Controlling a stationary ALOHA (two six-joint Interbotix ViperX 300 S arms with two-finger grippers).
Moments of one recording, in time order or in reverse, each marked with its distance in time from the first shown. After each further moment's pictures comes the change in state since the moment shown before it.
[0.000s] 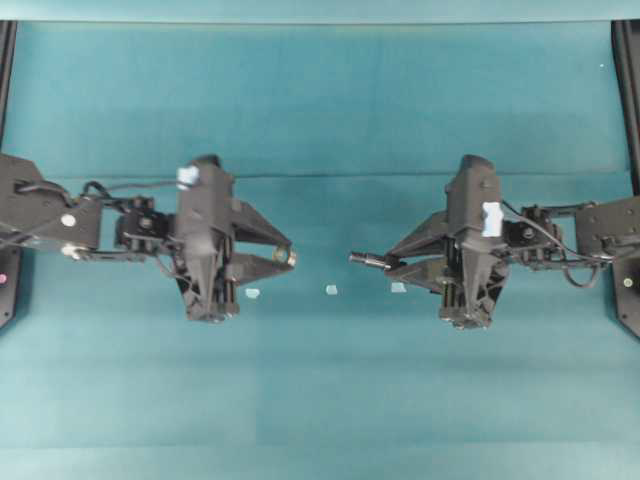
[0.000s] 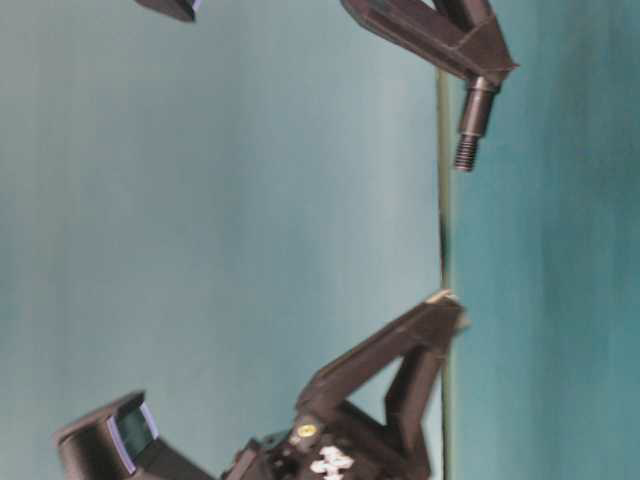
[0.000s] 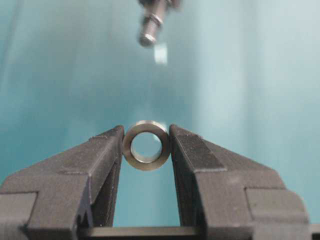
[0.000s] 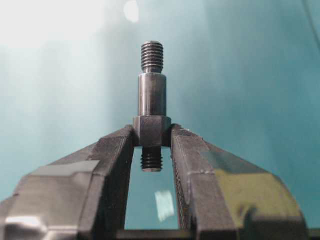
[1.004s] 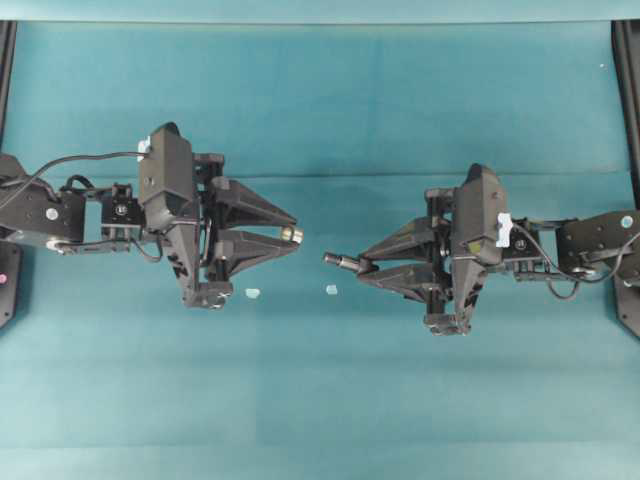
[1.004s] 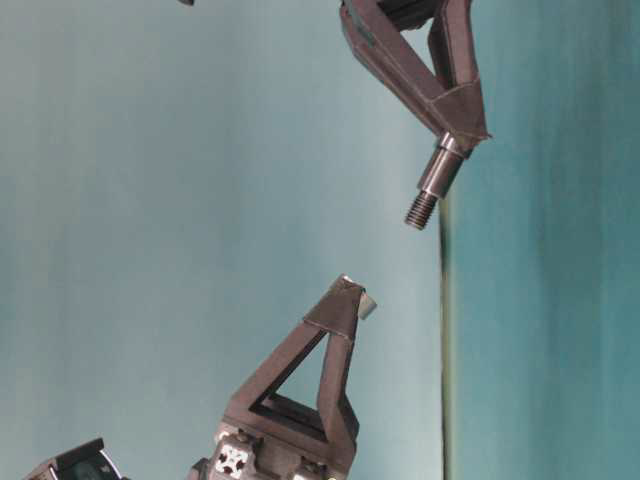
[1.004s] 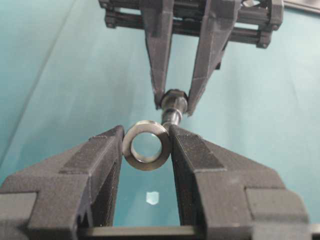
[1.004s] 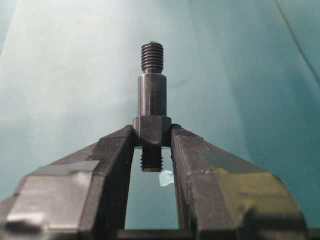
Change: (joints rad) left arm 0.012 -0.028 0.034 0.002 -0.187 -0.077; right arm 0.015 0.161 0.012 0.000 -0.399 0.002
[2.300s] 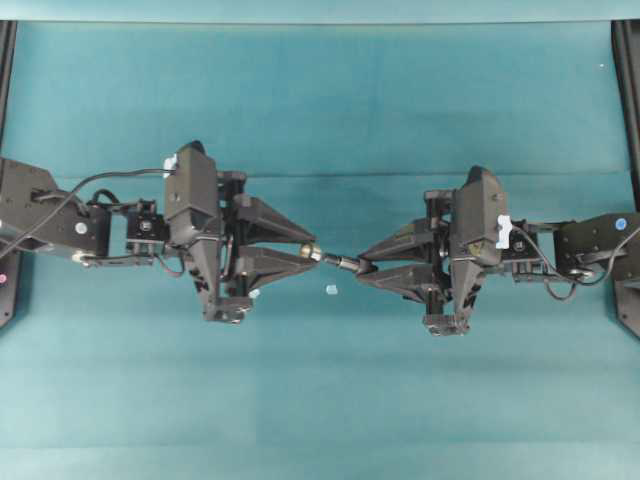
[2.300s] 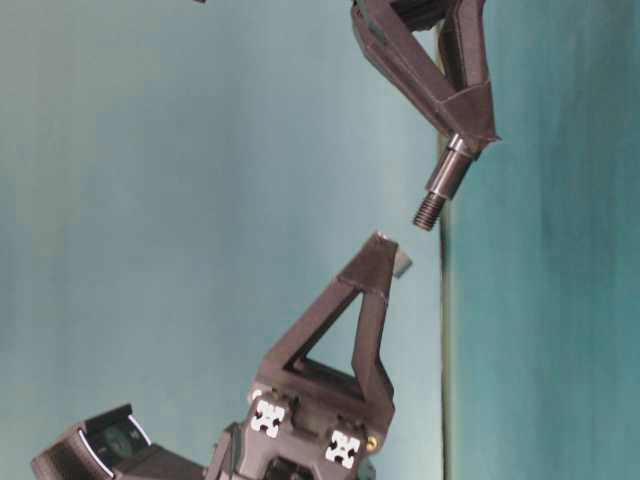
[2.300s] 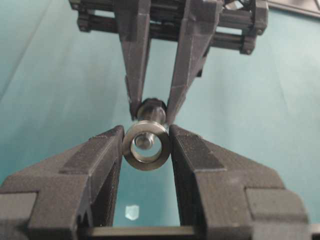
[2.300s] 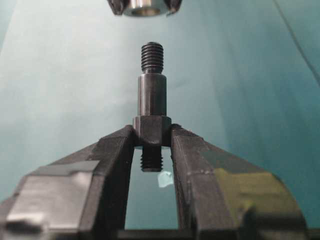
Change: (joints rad) left arm -0.031 0.118 -0.055 0.000 -0.078 -0.028; right arm -0.002 0.031 0.009 0.000 -0.066 0.000
